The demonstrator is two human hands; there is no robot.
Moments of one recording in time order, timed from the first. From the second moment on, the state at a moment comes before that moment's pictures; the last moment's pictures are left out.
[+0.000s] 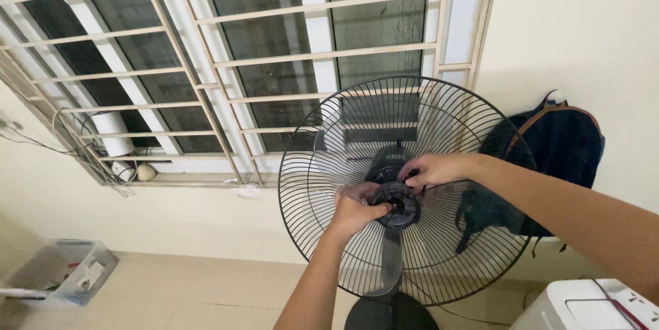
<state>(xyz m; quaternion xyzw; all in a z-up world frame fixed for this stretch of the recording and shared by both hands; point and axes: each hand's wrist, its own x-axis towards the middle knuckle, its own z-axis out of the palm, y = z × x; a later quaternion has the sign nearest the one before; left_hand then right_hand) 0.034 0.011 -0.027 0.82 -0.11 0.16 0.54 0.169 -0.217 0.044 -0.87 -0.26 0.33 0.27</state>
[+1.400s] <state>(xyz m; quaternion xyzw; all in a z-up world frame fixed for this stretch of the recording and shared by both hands) 0.034 0.017 -0.029 0.86 -0.12 0.19 0.45 0.159 -0.212 0.044 -0.80 -0.40 0.36 0.28</state>
